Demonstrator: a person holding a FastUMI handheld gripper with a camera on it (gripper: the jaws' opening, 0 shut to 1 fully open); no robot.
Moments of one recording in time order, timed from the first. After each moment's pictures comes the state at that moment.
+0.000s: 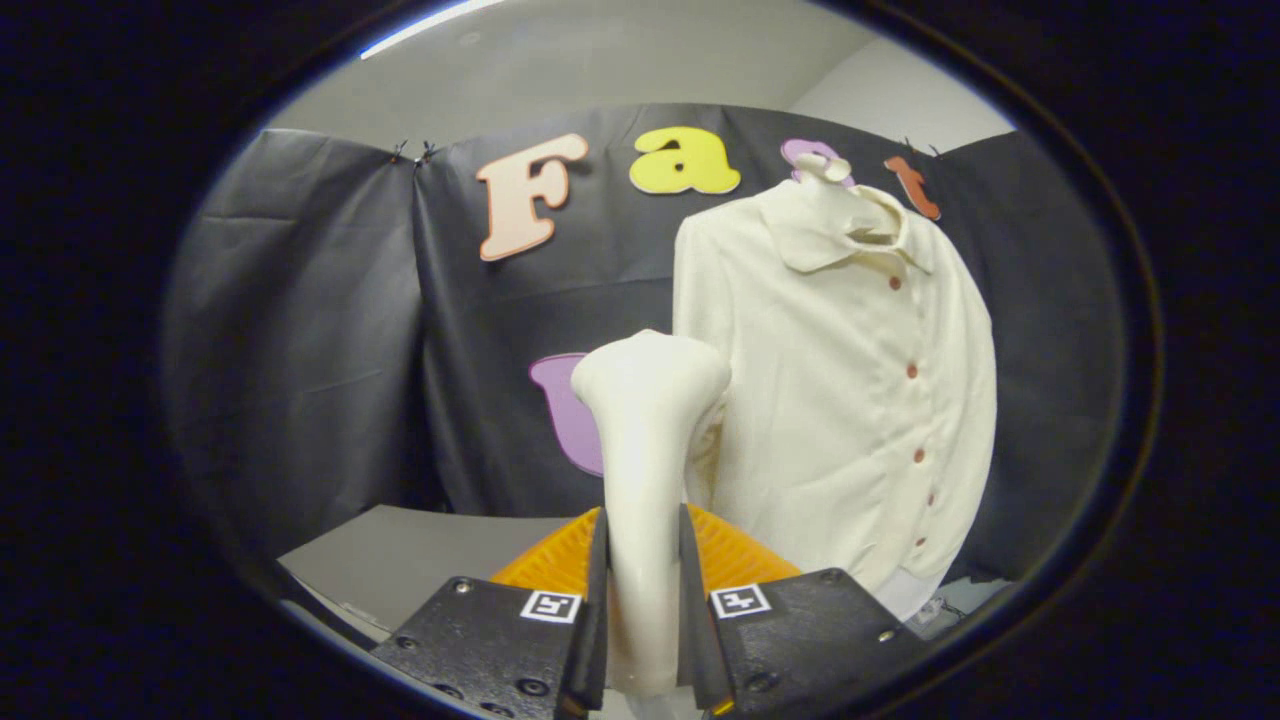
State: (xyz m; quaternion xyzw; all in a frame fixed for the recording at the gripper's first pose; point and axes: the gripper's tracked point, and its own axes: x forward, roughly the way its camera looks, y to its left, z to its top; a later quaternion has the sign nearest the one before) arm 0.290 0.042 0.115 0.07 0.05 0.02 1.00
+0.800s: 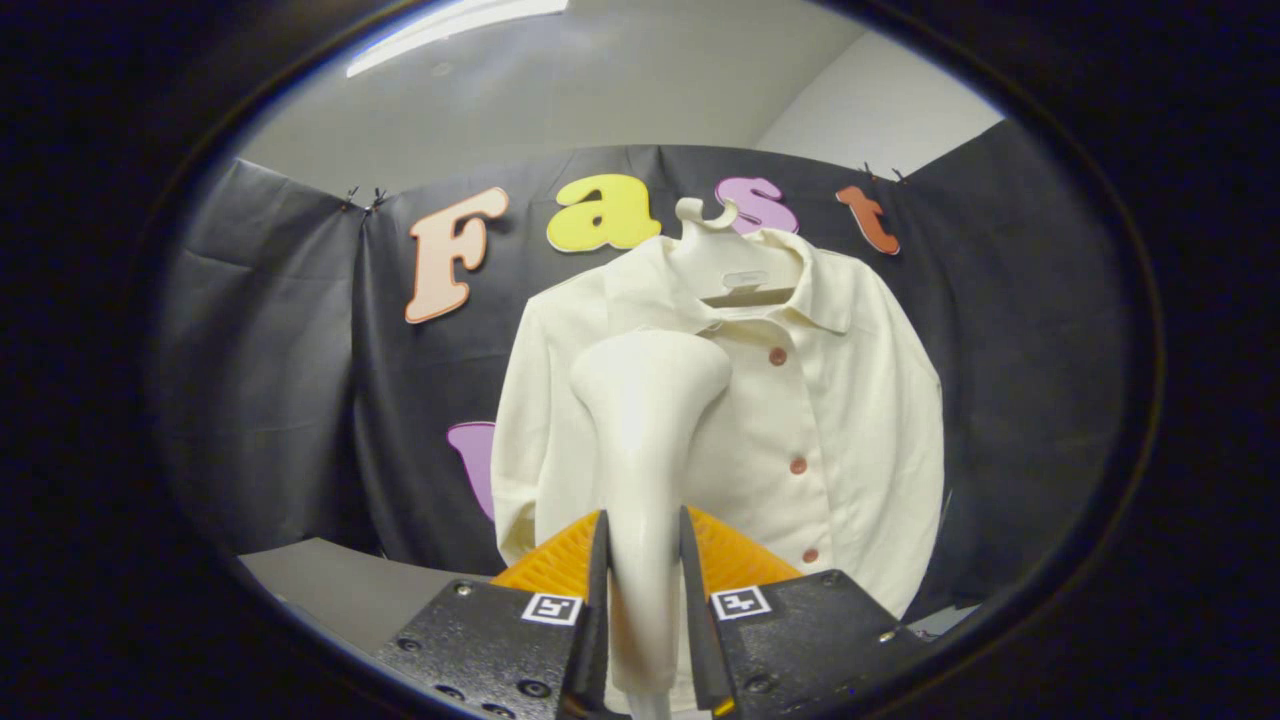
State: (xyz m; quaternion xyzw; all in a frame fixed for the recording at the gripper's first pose) arm 0.347 -0.075 0.118 0.07 0.00 -0.01 1.00
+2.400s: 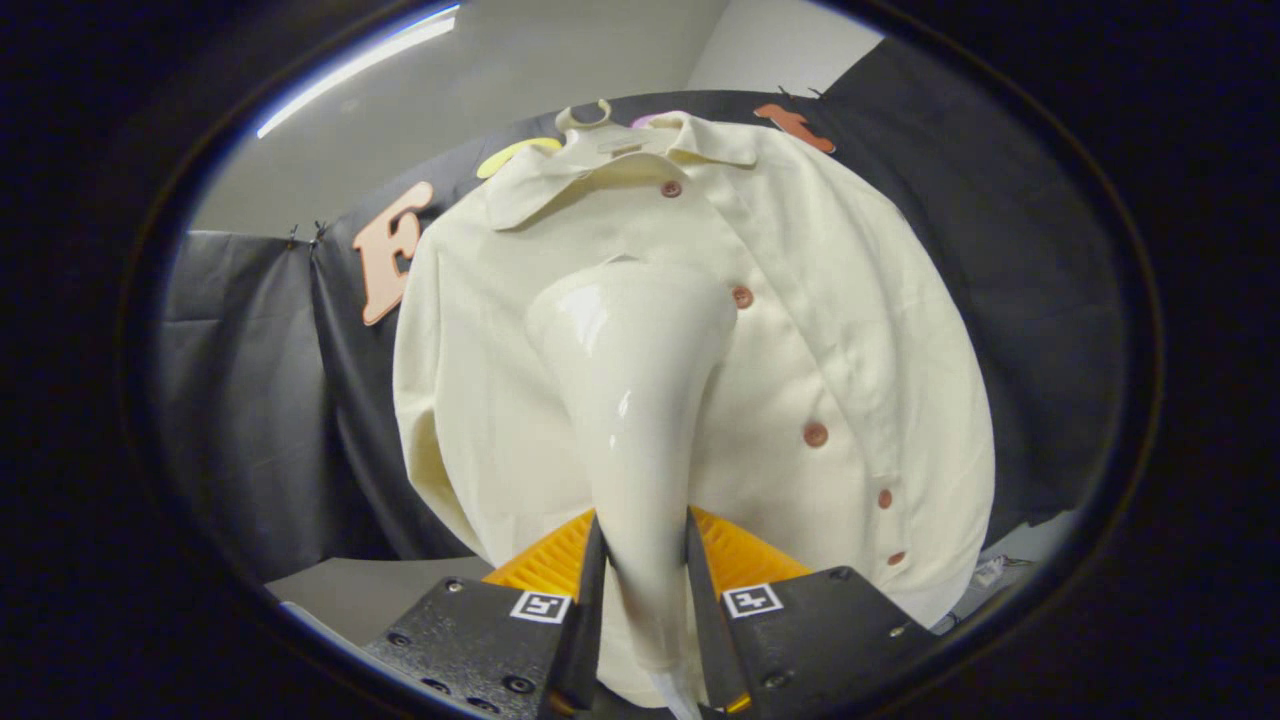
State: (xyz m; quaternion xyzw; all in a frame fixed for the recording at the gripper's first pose) arm 0.367 -0.097 0.004 0.20 0.04 -0.01 0.98
